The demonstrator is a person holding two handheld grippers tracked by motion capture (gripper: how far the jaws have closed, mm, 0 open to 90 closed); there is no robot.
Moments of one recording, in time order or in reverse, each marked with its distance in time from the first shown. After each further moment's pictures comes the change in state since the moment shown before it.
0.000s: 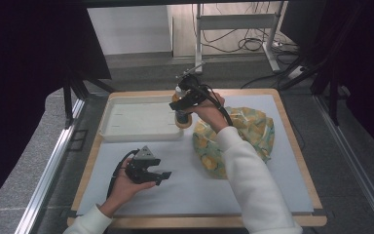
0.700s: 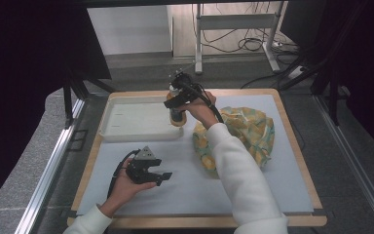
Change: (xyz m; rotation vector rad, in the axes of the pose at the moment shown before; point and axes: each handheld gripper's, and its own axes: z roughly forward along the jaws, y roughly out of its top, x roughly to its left) left arm -0.001 0.001 0.001 0.006 -0.008 0.006; right arm 0.000 0.011 0.030 0.015 -0.011 0.020
